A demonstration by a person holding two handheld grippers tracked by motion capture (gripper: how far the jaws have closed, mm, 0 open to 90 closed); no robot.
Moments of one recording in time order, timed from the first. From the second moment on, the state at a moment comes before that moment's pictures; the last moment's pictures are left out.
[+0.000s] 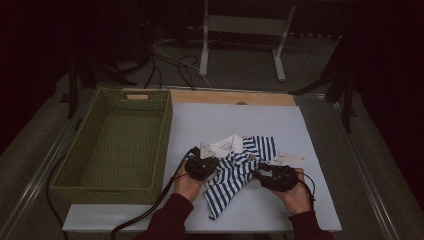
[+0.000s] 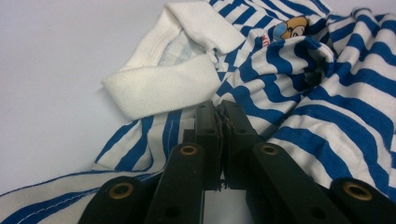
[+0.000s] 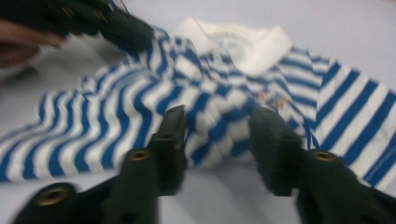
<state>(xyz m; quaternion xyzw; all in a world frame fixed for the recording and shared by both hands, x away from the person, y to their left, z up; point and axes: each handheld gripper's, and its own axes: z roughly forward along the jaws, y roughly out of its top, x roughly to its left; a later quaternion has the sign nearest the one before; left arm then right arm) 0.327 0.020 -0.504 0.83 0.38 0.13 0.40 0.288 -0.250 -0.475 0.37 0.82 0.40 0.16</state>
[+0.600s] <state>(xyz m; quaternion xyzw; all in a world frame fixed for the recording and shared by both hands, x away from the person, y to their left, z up) 0.327 0.024 -0.504 0.82 0.38 0.13 0.40 0.314 -0.201 -0.476 0.35 0.85 0.37 0.14</state>
